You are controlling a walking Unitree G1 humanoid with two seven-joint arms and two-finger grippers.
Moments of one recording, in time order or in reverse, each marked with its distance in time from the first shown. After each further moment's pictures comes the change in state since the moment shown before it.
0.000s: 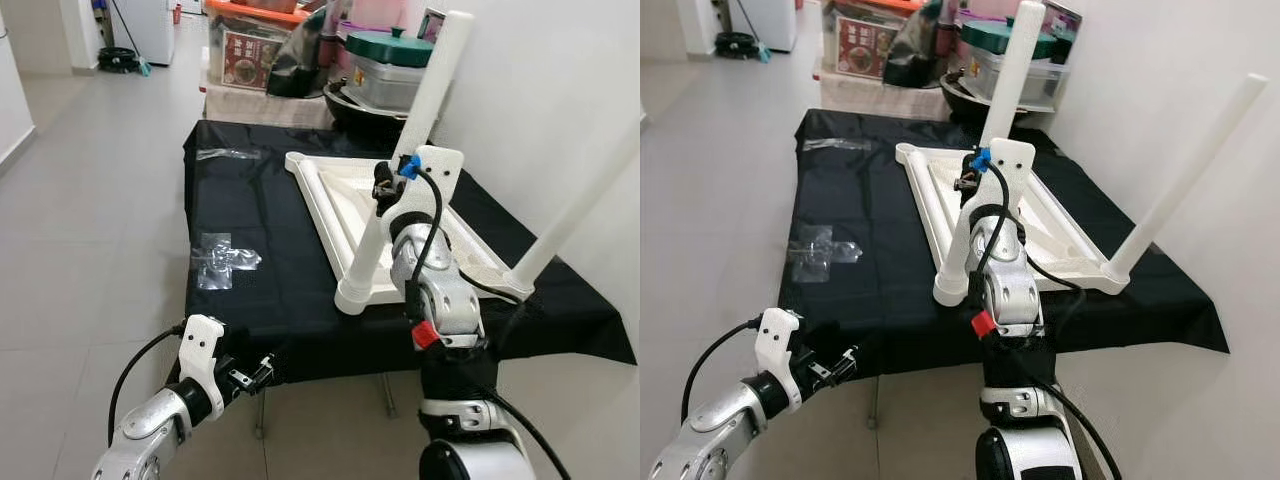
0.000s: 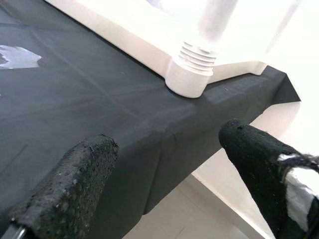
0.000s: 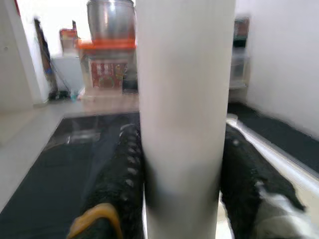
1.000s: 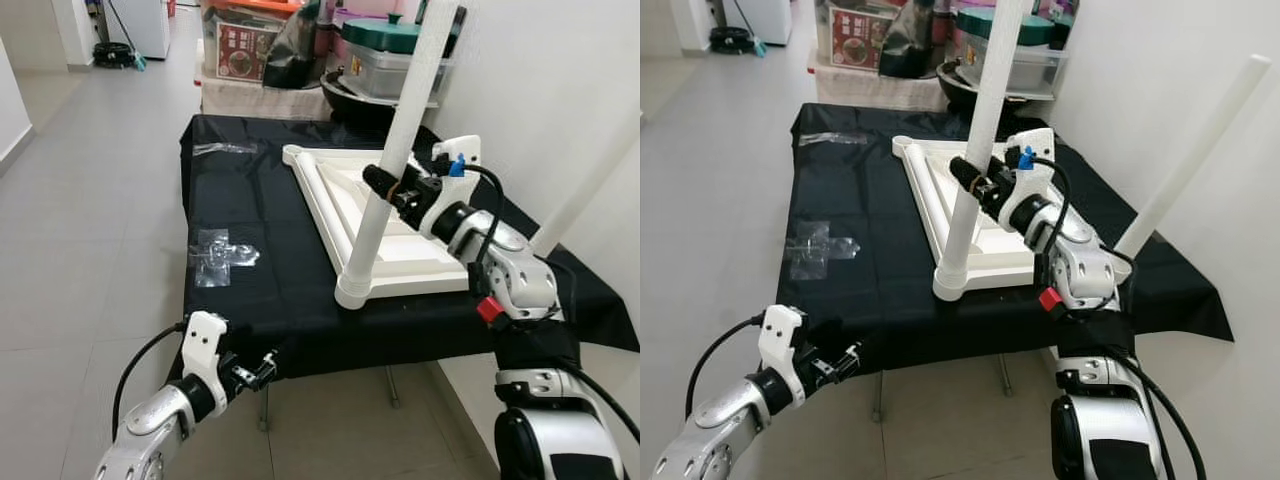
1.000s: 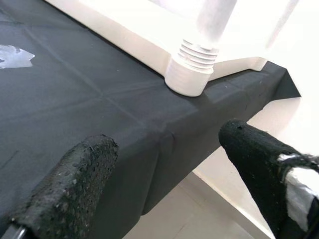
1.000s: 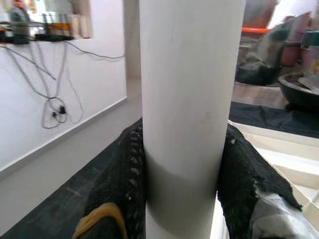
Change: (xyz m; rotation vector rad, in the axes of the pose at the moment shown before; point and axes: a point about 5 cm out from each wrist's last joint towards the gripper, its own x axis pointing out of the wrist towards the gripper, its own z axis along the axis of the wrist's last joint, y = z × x) left arm 0.004 0.001 0.003 0.006 -0.015 -0.006; right arm 0.016 -0.049 0.023 -0.095 0.005 0.649
